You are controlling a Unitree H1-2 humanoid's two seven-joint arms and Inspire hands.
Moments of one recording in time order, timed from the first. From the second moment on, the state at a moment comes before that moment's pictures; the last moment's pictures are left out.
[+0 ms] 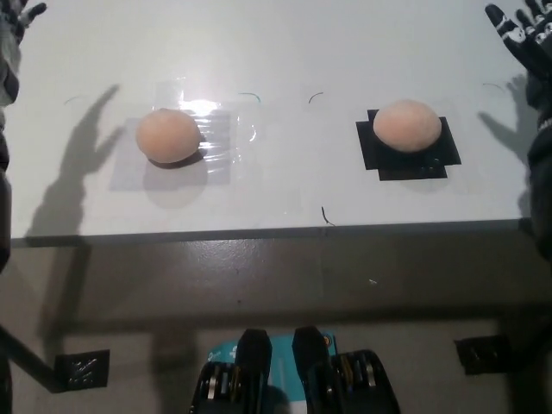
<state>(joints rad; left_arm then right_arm) -0.94 0.43 0.19 0.83 -0.14 -0.22 -0.13 -1.05 -0.25 -0.33 1.11 0.30 -0.34 0.14</state>
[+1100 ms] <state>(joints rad) -0.91 0.31 0.15 1.06 -0.14 -0.31 -0.17 -1.03 -0.15 -0.31 1.35 0.31 -0.39 0.17</state>
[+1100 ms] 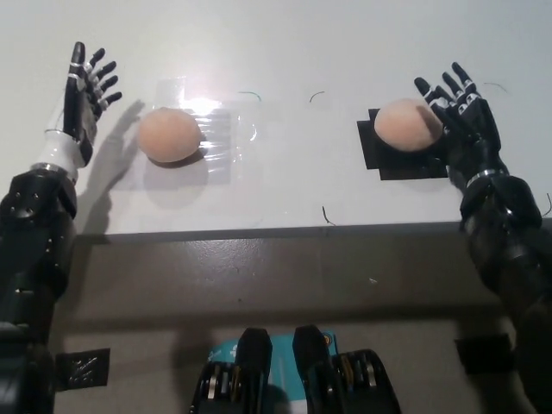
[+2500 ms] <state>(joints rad) -0.86 0.20 0.08 1.23 -0.13 -0.49 -0.17 -0.94 -0.06 -0.31 1.31 0.33 -0.43 0.19</state>
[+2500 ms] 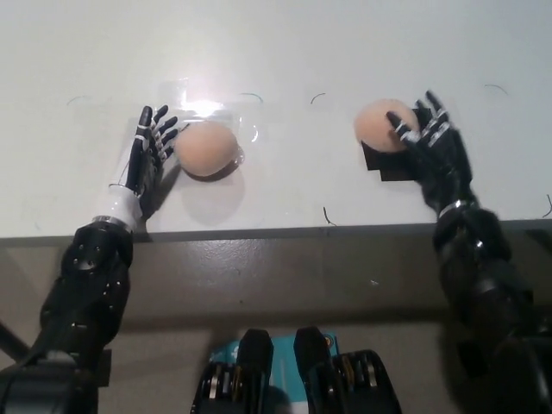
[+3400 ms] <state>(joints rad) -0.90 0.07 0.00 1.22 -0.07 -0.46 -0.06 -0.96 0.05 -0.32 1.33 0.35 -0.46 0.19</state>
